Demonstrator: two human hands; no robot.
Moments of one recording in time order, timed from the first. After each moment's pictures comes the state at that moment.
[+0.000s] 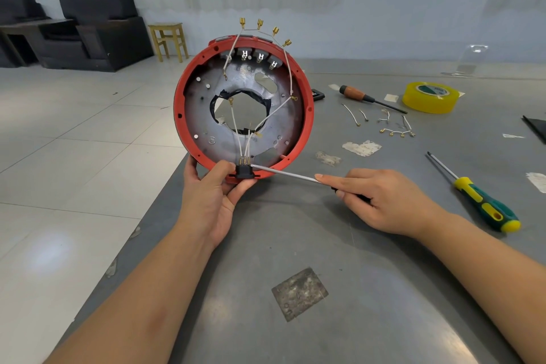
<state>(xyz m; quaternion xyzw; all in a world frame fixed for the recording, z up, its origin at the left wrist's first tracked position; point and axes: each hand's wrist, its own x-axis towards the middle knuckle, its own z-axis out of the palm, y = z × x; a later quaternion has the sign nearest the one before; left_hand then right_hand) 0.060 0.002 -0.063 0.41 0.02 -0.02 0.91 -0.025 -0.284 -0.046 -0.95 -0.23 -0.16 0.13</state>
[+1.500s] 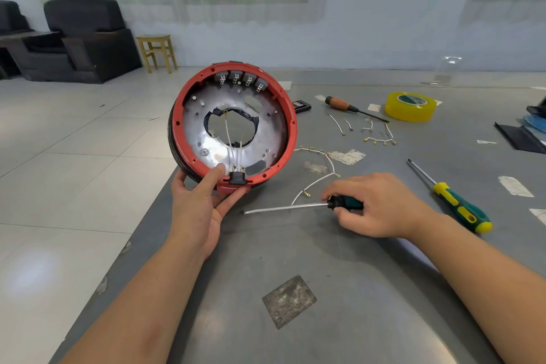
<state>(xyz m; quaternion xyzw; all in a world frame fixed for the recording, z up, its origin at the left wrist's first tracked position) 0.056 0.005 -0.055 0.44 0.05 -0.02 0.90 -0.035 -0.284 -0.027 -0.98 -0.15 -0.11 0.09</state>
